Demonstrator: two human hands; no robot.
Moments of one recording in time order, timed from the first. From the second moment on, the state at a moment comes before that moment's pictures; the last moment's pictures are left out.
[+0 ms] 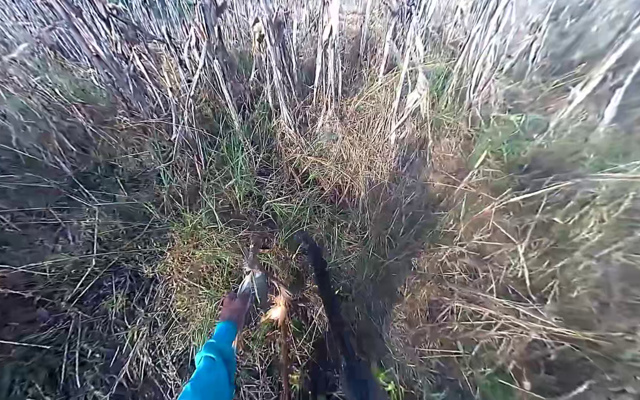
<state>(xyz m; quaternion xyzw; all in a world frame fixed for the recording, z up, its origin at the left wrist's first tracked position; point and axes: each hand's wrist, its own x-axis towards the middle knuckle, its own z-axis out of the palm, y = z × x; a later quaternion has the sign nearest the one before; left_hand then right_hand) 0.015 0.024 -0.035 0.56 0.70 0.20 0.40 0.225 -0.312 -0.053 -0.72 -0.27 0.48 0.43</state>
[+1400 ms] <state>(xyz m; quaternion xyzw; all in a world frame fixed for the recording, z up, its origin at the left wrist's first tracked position) -0.079 -0.132 -0.060 0.50 0.68 0.31 0.44 0.161 -0.213 -0.123 -0.74 -0.34 0.54 0.22</state>
